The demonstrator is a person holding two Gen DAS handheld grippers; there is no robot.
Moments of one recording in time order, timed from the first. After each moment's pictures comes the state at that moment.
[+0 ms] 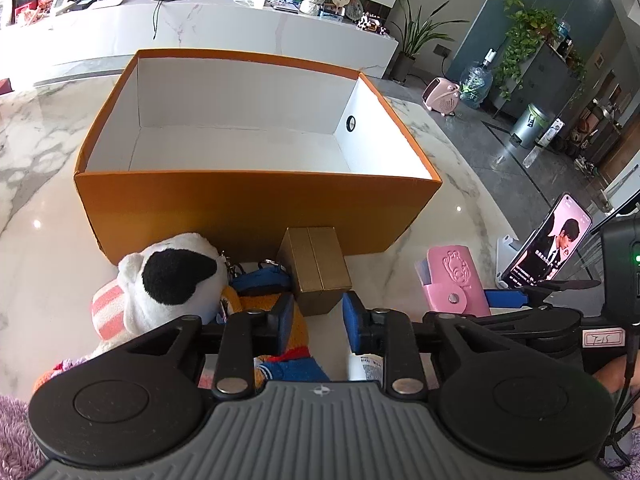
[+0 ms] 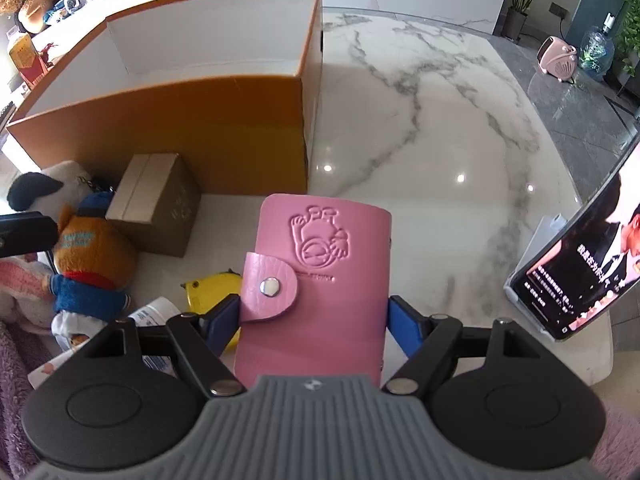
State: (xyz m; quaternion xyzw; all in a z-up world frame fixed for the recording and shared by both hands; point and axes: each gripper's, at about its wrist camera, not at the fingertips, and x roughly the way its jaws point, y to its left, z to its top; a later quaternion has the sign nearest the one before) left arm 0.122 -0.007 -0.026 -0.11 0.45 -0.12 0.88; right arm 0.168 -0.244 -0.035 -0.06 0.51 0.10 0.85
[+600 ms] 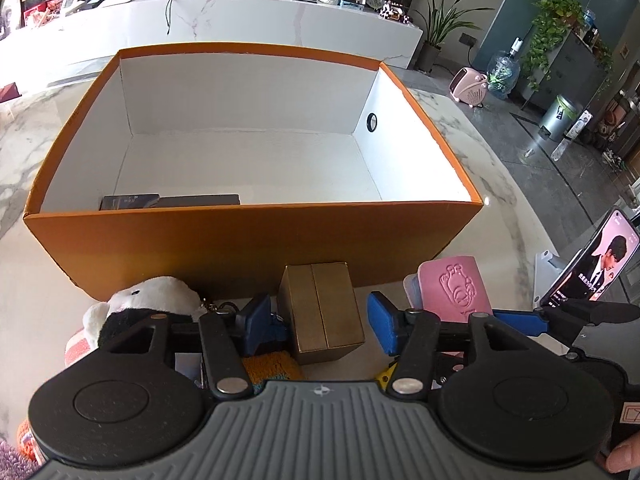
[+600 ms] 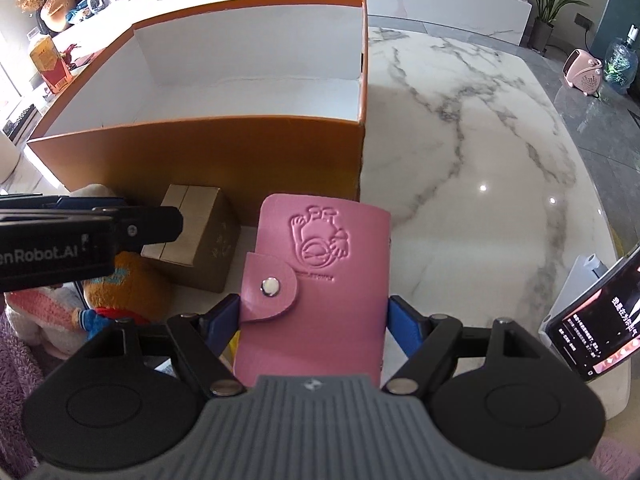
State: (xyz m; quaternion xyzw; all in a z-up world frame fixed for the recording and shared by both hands) left arm 0.174 -0.031 -0.047 -0.08 0.47 -0.08 0.88; right arm 0.192 -0.220 -0.034 -0.05 0.51 0.13 0.85
